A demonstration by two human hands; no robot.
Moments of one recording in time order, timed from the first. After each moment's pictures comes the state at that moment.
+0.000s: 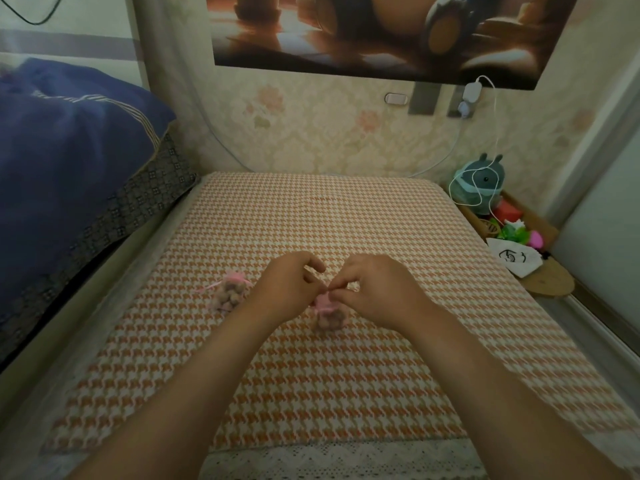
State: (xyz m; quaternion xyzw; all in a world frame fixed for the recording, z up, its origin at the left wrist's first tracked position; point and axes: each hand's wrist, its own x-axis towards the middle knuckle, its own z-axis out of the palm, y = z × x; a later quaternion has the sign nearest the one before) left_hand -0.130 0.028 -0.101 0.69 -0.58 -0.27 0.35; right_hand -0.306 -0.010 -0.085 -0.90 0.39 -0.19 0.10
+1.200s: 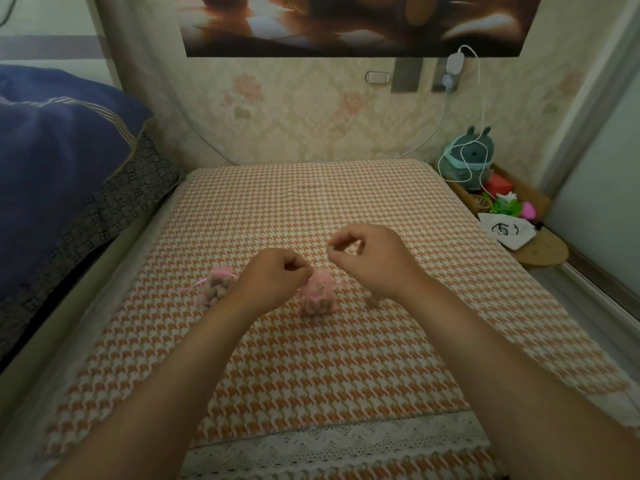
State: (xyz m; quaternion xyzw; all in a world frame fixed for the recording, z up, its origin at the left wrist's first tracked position) left_hand -0.133 0.032 -0.098 0.69 -0.59 -0.25 0.33; right_hand -0.320 -0.026 -0.090 -0.80 0.45 -0.33 0.24
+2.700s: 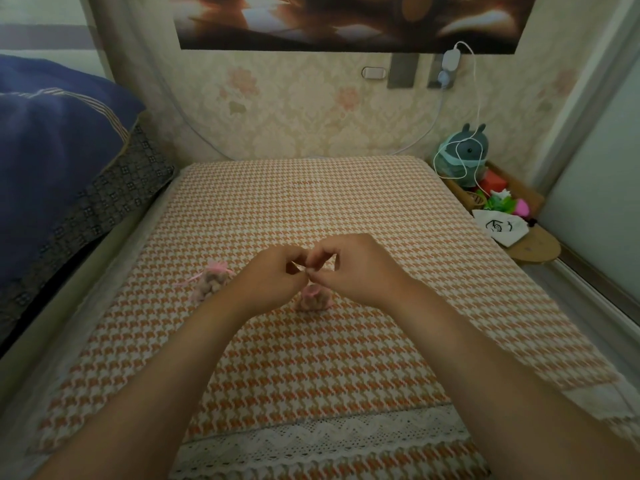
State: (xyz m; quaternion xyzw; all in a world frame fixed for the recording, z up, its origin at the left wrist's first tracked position) left_hand -0.132 0.034 -0.102 0.63 -0.67 -0.25 0.29; right_hand -0.310 -0.011 -0.090 -0.86 0.38 -0.25 0.22
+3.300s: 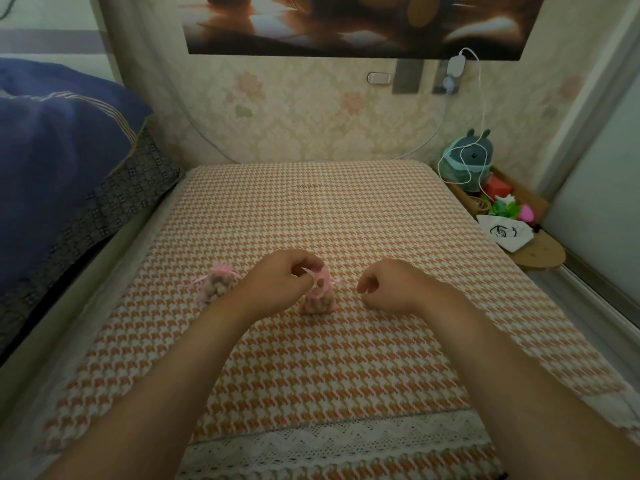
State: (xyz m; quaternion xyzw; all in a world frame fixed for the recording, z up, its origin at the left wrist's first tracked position) left_hand -0.129 0.030 -0.108 0.64 -0.66 -0.26 0.30; right_hand -0.350 -0.033 -0.109 -0.82 0.53 -0.02 0.22
